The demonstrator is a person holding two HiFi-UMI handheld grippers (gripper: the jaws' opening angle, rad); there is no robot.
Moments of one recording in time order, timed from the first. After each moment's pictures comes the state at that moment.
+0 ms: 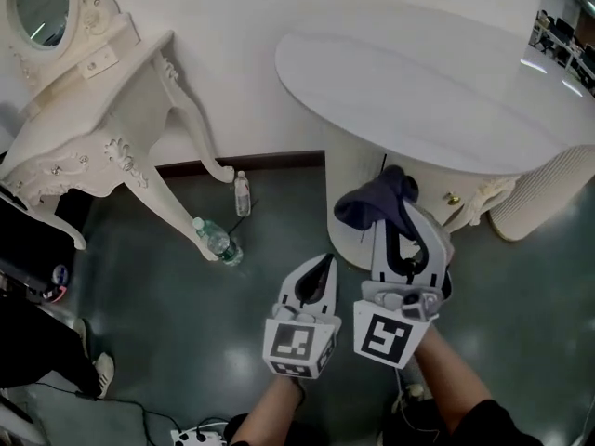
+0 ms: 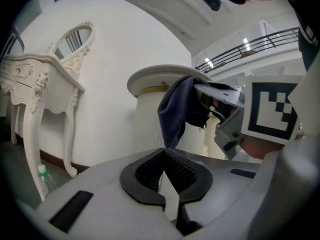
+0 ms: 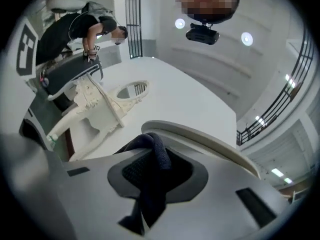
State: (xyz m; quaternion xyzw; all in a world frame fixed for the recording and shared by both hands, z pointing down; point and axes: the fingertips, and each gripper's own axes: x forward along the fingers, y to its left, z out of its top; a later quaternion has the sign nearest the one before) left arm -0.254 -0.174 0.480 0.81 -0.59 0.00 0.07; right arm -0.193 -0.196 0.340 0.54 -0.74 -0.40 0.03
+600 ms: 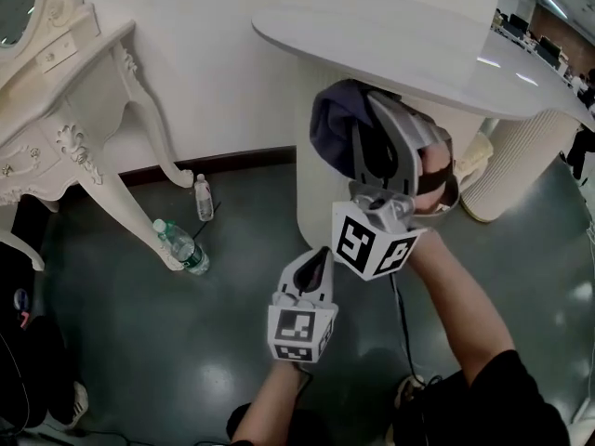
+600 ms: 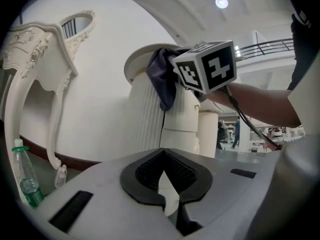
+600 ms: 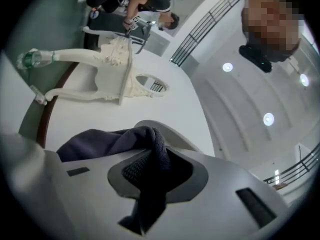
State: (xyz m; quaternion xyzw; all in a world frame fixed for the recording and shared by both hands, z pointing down) left arm -0.244 -0.194 0.572 0.85 -0.53 -0.01 0.06; right arm -0.241 -0.248 0.312 0.55 -0.50 -0.66 0.12
